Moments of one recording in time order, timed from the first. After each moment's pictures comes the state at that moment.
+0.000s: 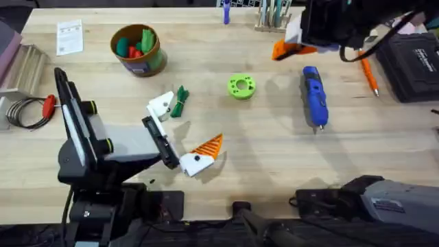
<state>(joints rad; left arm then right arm) -0.02 0.01 0.01 -0.10 1.00 0.07 0.40 1.40 1.48 -1.13 0.01 0.49</state>
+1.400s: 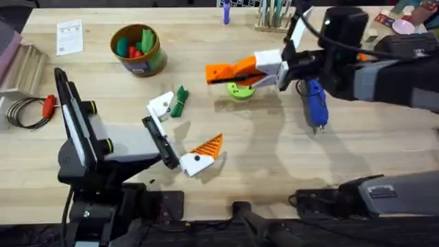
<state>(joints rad) -0.02 0.01 0.01 -0.10 1.00 0.07 0.21 1.59 0.72 0.44 -1.38 1.04</state>
